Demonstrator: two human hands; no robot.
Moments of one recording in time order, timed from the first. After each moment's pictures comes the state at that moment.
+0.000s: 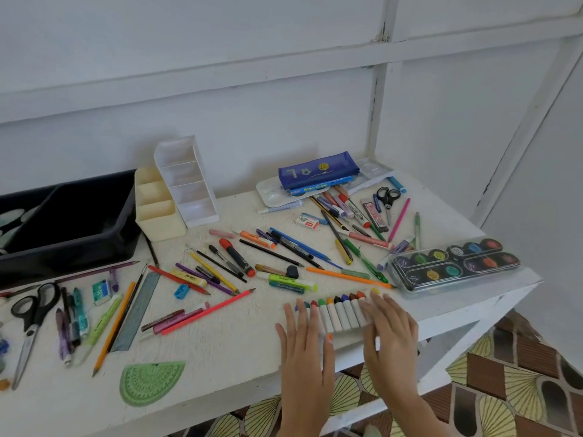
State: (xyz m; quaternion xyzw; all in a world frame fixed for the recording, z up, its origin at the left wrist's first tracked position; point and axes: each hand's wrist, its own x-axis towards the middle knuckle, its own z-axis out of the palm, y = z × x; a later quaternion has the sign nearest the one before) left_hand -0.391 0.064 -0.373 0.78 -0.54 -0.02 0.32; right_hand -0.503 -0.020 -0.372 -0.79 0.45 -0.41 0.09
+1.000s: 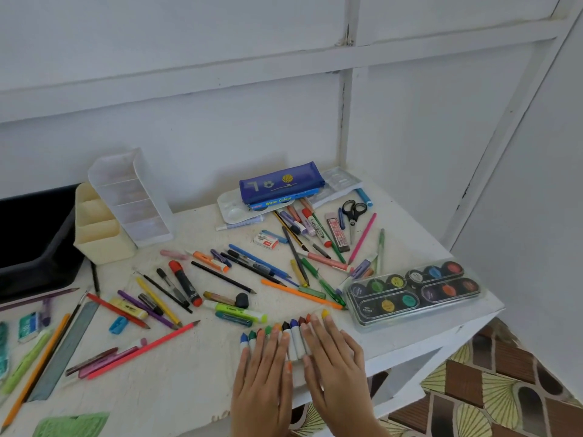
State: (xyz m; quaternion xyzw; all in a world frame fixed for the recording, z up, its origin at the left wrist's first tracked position) left_hand -0.399 0.028 -0.378 0.76 -0.58 0.15 0.25; right_hand -0.516 -0.053 -0.376 -0.88 0.35 -0.30 0.10
